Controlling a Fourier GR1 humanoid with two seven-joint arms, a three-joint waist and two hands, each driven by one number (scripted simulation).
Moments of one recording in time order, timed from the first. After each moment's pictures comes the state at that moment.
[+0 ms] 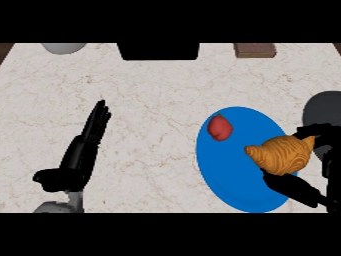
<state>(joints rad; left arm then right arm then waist) -0.04 0.11 -0.20 -1.57 0.06 0.11 -0.11 0.01 -0.28 0.25 -2.16 1.02 -0.13 0.80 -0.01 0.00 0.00</state>
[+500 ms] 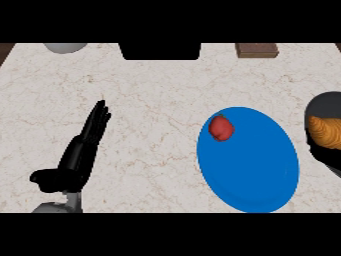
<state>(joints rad) -0.03 0.11 -0.19 -1.59 0.06 0.08 -0.09 0.03 -0.35 -0.10 -1.90 0.80 -0.33 0.50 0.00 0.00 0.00</state>
